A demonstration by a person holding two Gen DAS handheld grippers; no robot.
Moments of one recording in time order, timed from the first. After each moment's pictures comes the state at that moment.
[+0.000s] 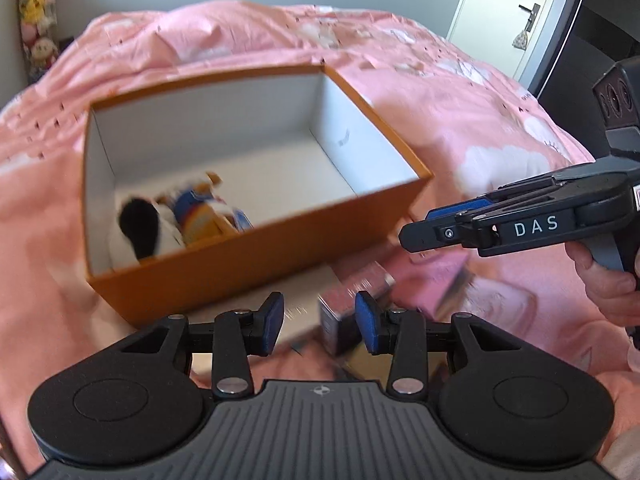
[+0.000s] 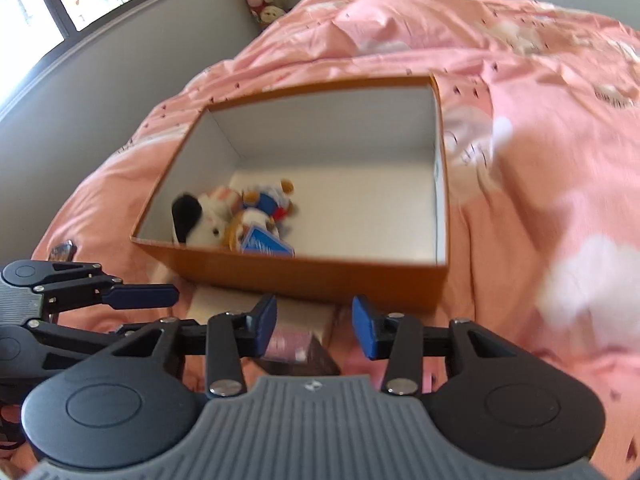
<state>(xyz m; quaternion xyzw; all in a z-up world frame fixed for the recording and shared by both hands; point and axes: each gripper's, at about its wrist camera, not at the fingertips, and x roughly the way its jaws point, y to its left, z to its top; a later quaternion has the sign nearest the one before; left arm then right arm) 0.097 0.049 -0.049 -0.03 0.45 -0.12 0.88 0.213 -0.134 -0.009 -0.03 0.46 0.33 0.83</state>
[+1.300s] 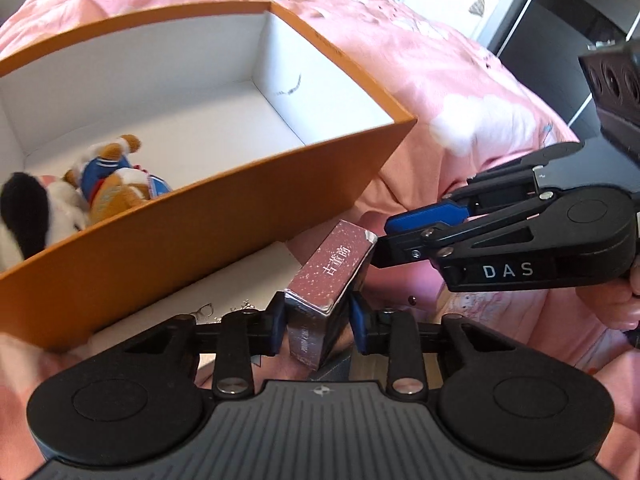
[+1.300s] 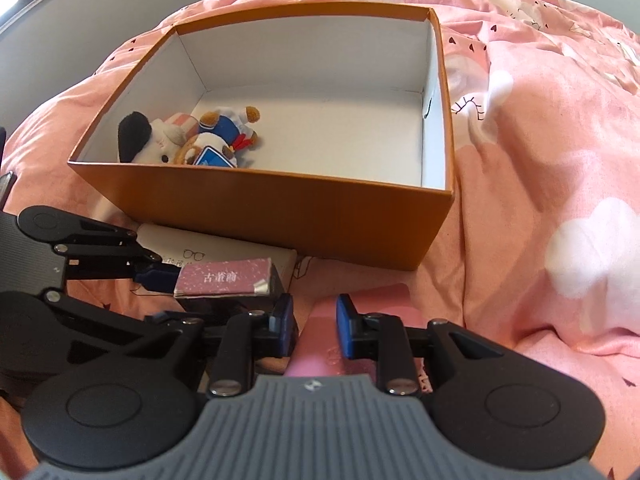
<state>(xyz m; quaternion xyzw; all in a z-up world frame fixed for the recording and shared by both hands) 0.127 0.037 -0.100 -0.03 0.47 -0.20 0.86 0.221 -0.123 -0.057 -0.10 0.48 0.30 0.82</state>
